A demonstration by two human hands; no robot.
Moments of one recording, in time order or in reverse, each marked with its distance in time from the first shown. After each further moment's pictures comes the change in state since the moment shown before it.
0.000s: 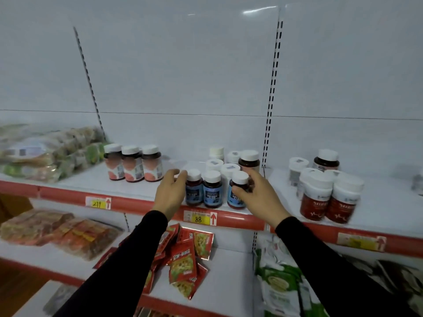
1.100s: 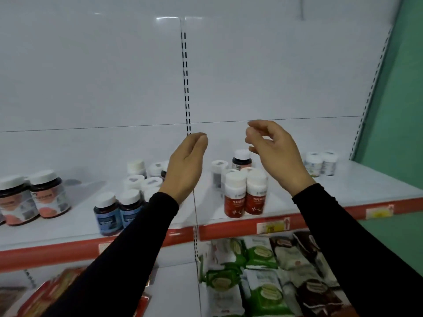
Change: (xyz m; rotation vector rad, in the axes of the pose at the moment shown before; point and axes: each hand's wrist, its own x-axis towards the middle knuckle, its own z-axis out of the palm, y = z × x) left_hand -0.033 0.135 0.136 -0.299 -0.389 0.474; right_hand -0.023 -0.059 -0.178 -0.003 0.492 -0.048
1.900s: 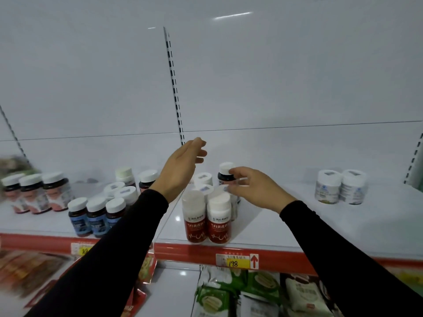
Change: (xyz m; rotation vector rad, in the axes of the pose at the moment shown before) left_hand 0.044 0.024 0.111 0.214 0.075 -0.232; right_hand 0.076 0.155 -0.058 -0.108 -0.680 0.105
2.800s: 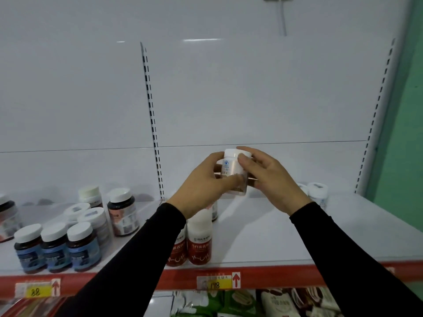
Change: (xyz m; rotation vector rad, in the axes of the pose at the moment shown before) left_hand 0.002 0.024 0.055 -0.125 -0.311 0.120; right_hand -0.028 -0.047 -0.057 0.543 0.295 -0.077
